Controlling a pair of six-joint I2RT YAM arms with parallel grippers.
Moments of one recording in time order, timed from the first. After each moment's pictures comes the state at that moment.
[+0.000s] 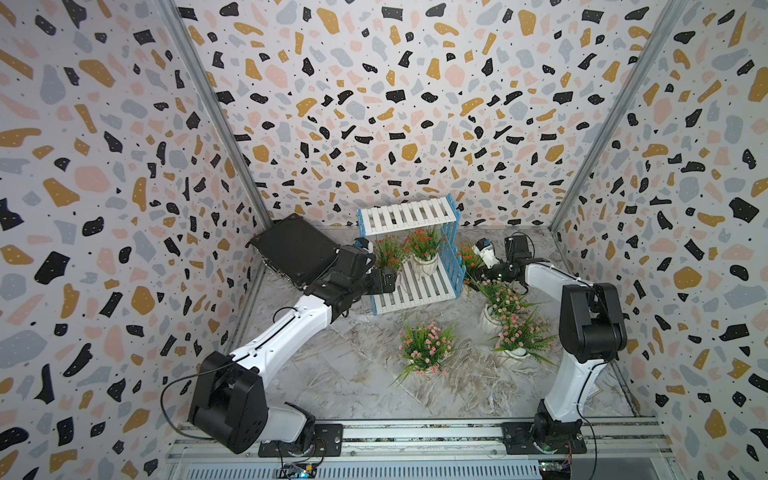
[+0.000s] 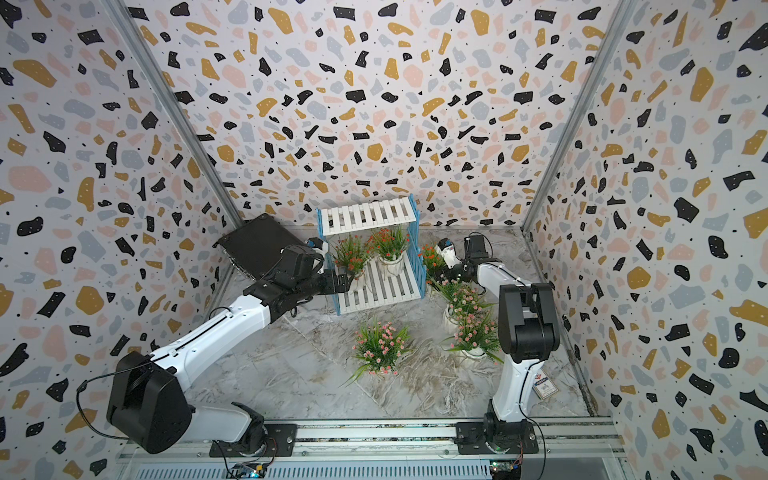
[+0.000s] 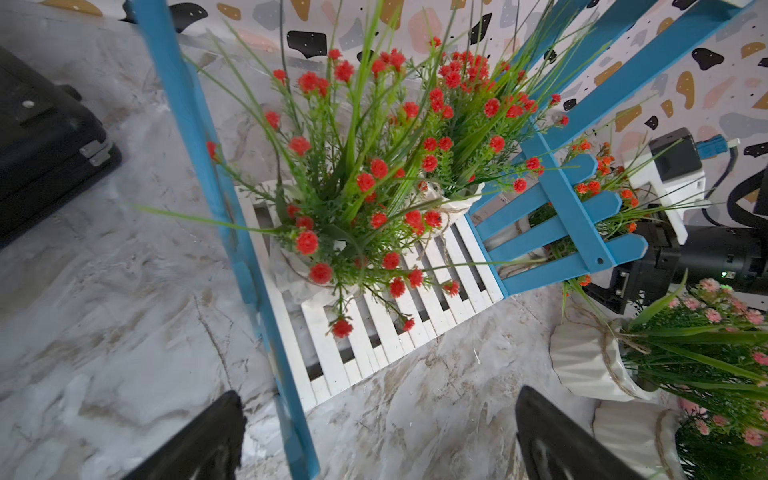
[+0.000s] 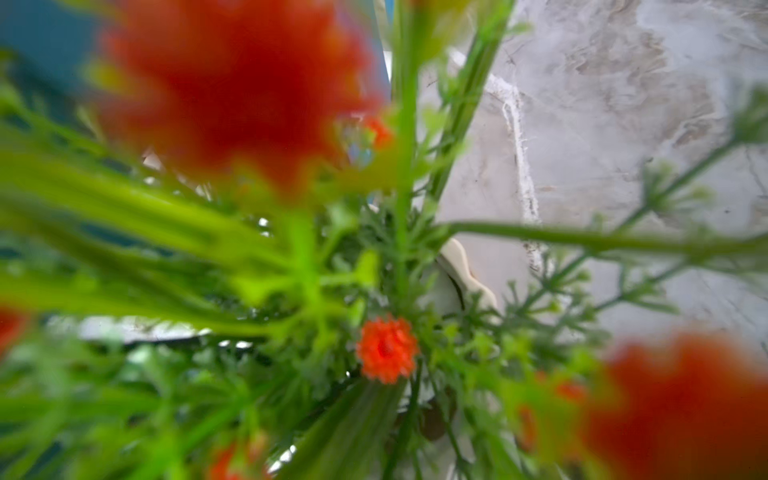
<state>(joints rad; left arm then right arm) -0.45 1.39 1.06 -0.33 0.07 -0.43 0.11 1.90 1.29 -0.34 -0.53 -0.33</state>
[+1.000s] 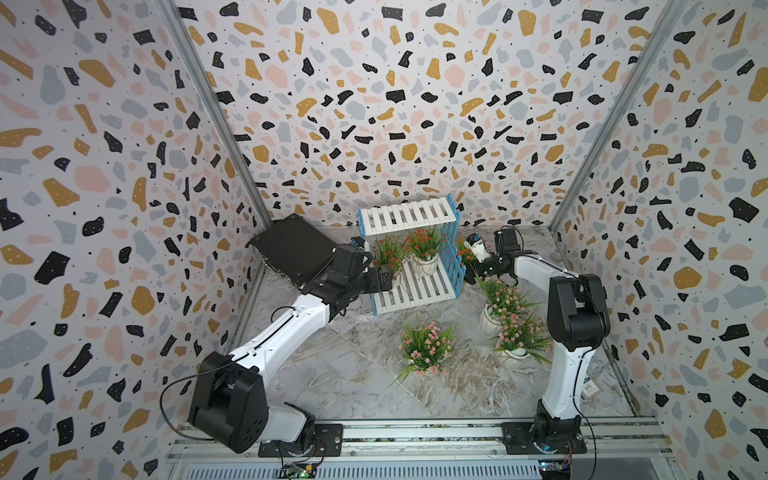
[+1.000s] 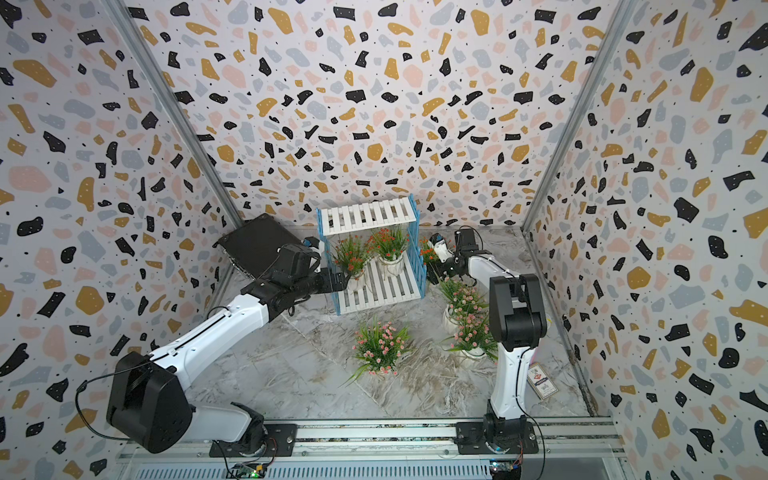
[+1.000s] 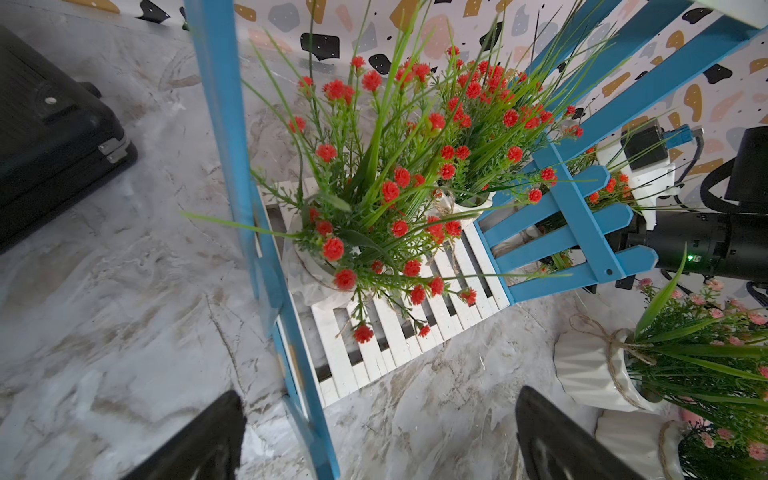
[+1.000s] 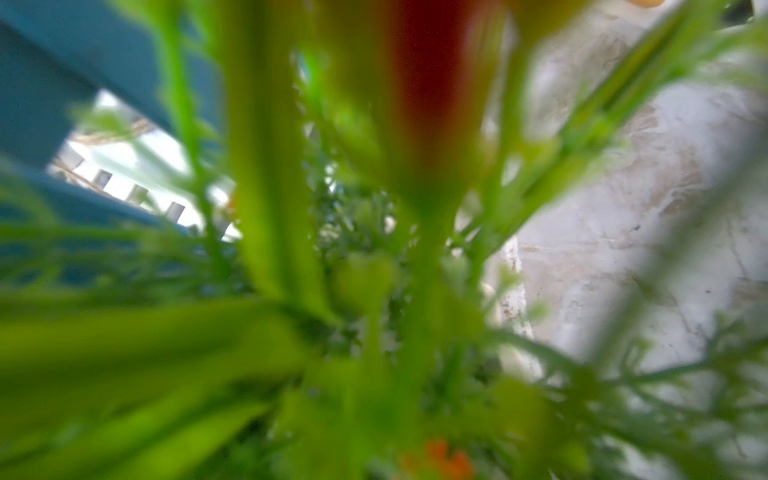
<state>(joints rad) -0.43 1.39 1.06 -0.33 0.08 -0.44 0.15 2.03 1.45 -0.36 -0.44 -0.36</state>
